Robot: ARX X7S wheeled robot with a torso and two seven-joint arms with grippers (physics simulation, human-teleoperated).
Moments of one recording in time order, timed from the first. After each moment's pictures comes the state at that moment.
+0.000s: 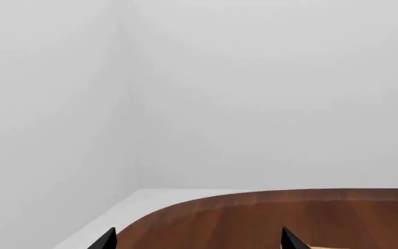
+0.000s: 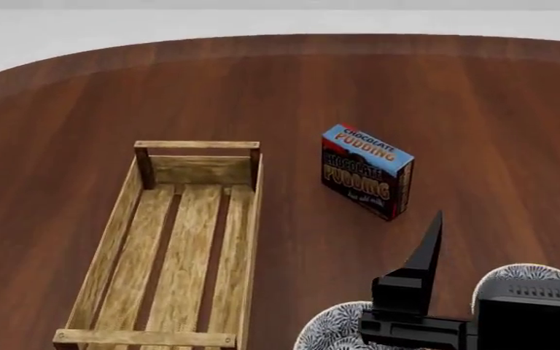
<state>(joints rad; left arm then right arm) -0.21 -0.26 -0.11 0.86 -0.14 -0.85 -0.26 0.30 0.00 -0.04 -1.05 -0.50 1.15 -0.24</state>
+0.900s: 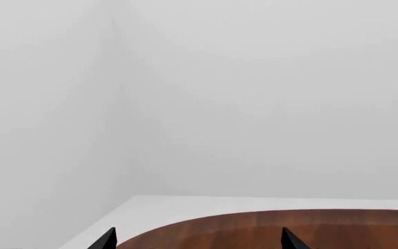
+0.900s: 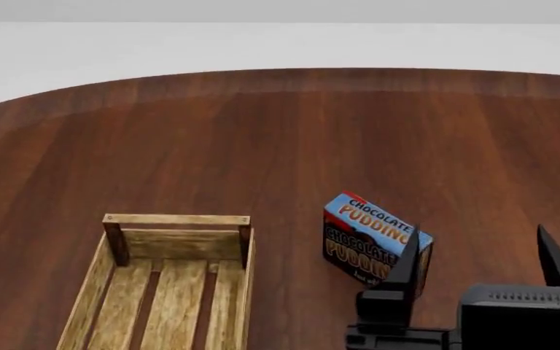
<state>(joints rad) -0.22 -0.27 -0.11 0.87 -0.15 -0.86 -0.28 0.27 0.03 -0.03 -1.03 -0.39 1.15 -0.21</state>
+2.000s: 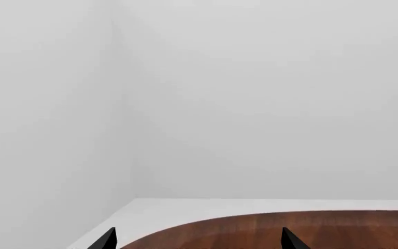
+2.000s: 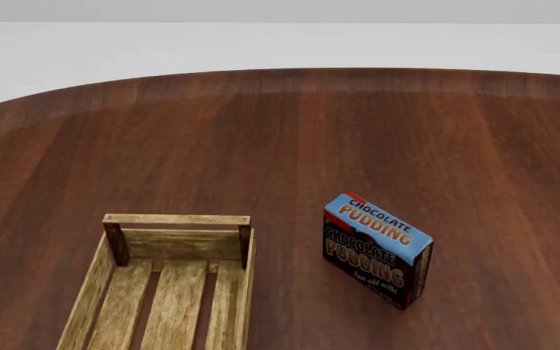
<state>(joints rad) -0.24 -0.29 -0.08 0.88 -0.16 -0.88 -0.31 0.13 0.00 -0.31 -1.04 -1.30 1.49 -1.14</state>
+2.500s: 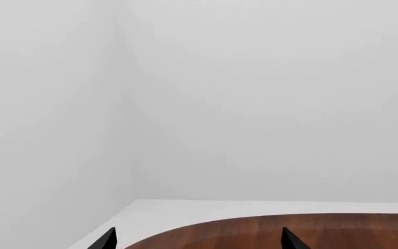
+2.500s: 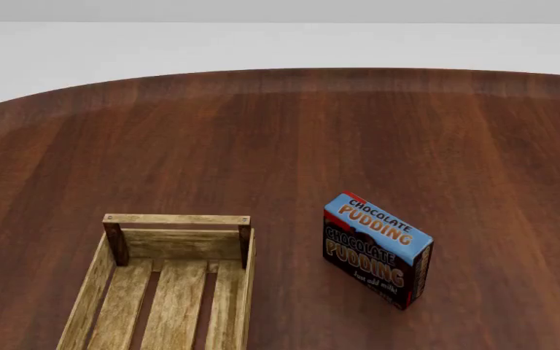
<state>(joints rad) -0.24 -0.30 -0.08 0.88 -0.17 -0.87 -0.32 -0.20 0.00 -0.16 -1.05 -0.77 1.26 -0.79</state>
